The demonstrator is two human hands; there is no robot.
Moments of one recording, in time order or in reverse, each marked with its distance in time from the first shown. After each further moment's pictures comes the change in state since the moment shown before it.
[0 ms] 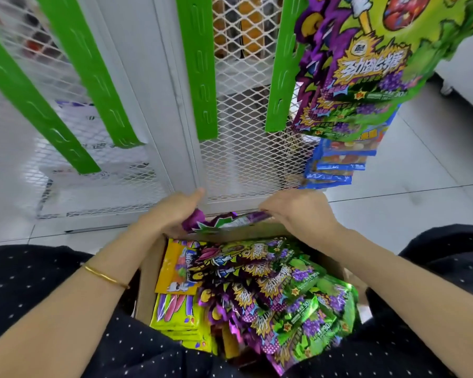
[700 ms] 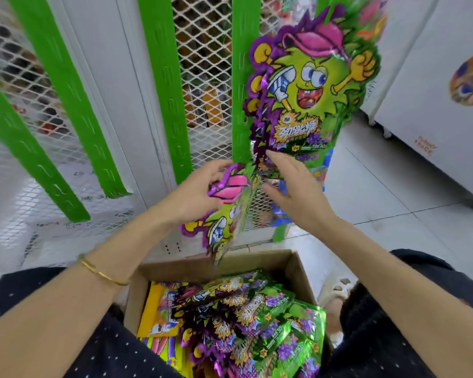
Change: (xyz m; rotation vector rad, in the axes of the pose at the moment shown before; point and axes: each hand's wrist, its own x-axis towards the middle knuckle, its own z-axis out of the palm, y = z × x) left_hand -0.080 0.102 -0.040 -0.150 0.055 0.835; right_hand 0.018 0.007 -0.119 0.218 0.166 0.409
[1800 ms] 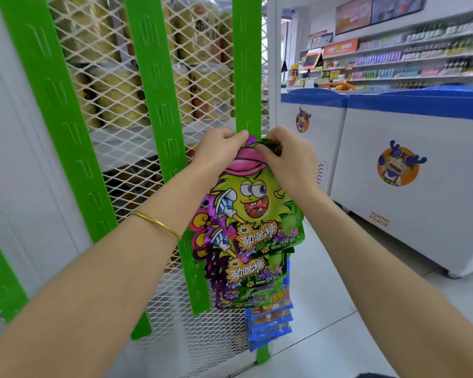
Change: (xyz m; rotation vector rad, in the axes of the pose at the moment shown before) left_hand 0.200 0.248 -0.077 -0.146 0.369 0.214; right_hand 0.185 0.015 -0.203 -0.052 0.680 0.065
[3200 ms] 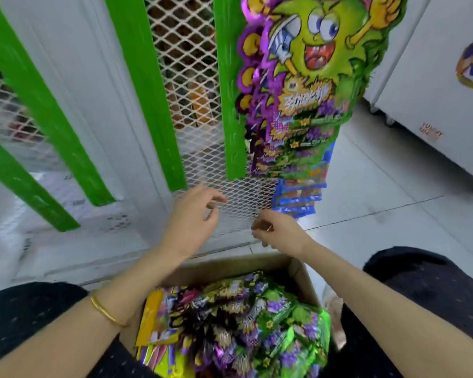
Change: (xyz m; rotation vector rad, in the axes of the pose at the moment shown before) left_hand -0.269 -0.247 -0.010 0.446 -0.113 0.016; right_hand -0.326 0.037 0.088 0.172 -1.103 0.341
